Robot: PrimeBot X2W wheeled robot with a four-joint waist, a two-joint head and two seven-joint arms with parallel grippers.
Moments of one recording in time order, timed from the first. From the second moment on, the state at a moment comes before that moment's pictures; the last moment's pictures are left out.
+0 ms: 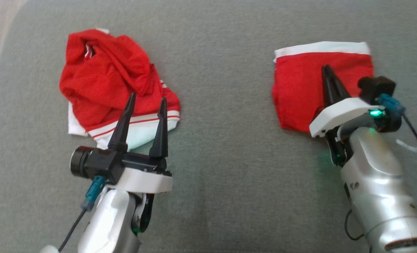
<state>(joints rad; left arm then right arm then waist) -0.29 0.04 -0.32 0.22 -0.23 0.00 -0.25 -0.70 -0.06 0.08 0.98 0.19 0.13 -0.26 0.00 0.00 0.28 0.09</state>
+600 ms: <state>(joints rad) -0.17 0.05 -0.20 0.23 -0.21 -0.03 -0.26 -0.25 -0.06 0.06 0.39 0.28 0.13 -0.26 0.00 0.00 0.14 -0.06</state>
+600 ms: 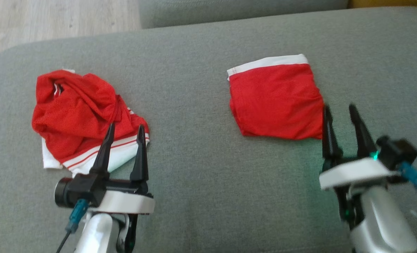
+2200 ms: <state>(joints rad) -0.23 0.05 -0.26 0.25 -0.22 -0.02 -0.26 -0.78 -0.17 0.03 1.02 0.01 0.13 0.09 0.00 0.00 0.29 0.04</state>
